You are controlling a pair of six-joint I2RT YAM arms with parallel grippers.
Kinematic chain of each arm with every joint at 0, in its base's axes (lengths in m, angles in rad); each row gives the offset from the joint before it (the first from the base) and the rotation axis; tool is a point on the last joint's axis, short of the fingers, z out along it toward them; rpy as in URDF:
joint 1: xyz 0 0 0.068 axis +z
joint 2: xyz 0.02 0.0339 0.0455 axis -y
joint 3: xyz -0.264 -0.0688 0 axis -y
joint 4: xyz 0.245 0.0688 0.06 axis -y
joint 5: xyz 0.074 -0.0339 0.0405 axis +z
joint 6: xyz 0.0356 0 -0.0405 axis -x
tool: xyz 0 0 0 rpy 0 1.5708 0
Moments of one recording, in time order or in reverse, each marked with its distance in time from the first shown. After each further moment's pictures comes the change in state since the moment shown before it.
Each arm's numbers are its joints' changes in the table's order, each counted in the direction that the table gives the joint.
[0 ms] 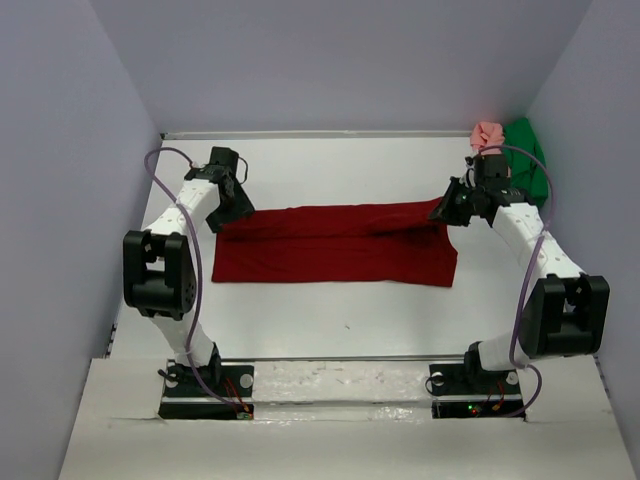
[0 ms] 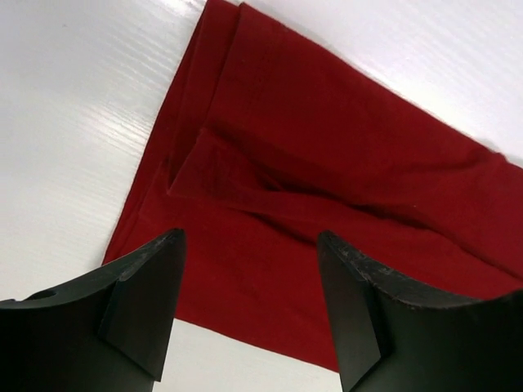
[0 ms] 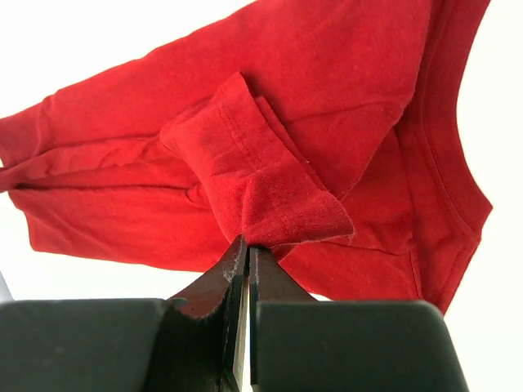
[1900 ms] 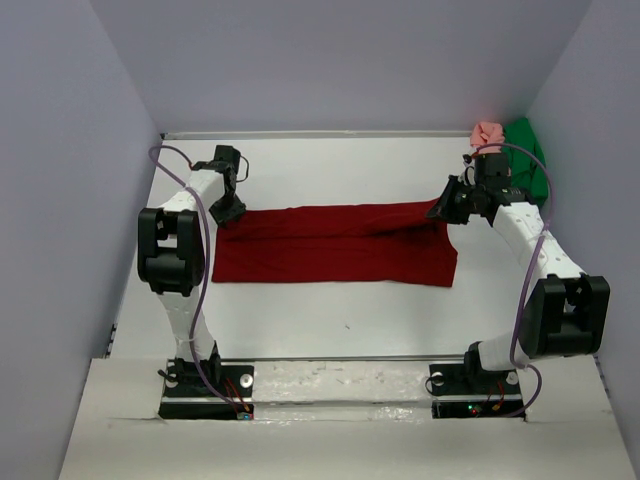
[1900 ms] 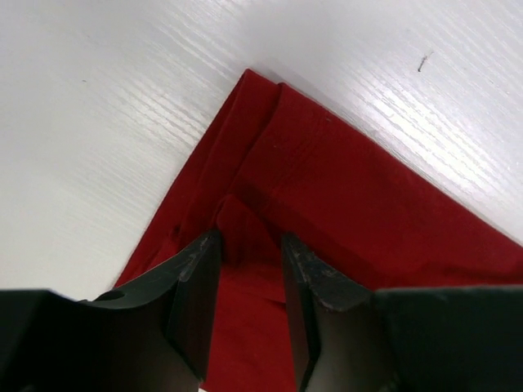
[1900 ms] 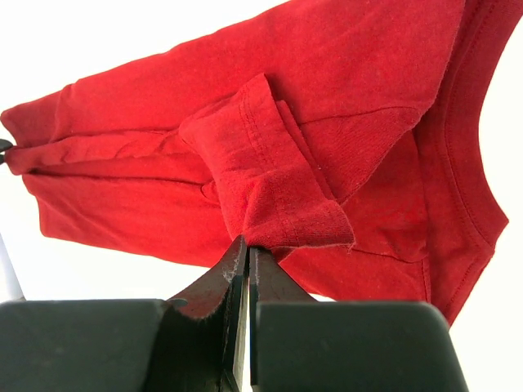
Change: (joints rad) left arm 0.019 -0.223 0.121 -0.024 0.101 0.044; right arm 0.000 -0.002 0.017 0.008 0.050 0.023
